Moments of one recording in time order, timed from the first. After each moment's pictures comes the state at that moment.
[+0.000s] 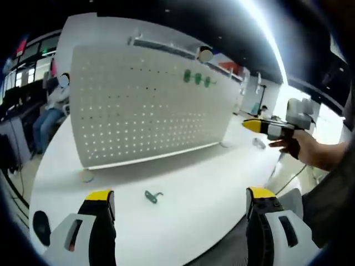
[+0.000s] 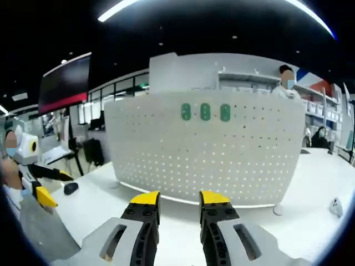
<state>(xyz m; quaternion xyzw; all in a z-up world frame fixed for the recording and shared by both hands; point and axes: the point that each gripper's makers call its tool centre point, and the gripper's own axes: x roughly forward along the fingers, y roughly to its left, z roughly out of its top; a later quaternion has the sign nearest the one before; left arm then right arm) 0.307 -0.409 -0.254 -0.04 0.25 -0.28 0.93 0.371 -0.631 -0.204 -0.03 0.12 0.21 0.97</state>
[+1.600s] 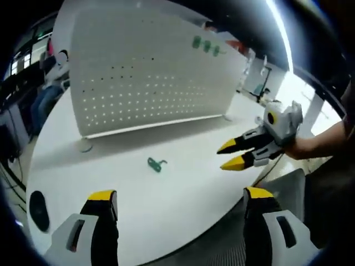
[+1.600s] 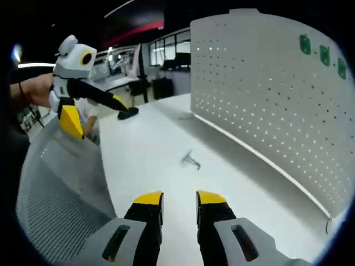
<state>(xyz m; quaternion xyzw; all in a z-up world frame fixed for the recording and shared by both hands) 0.295 -0.391 -0.303 -0.04 0.35 -0.28 0.90 0.336 -0.509 -0.351 -0.17 0.28 0.48 0.82</state>
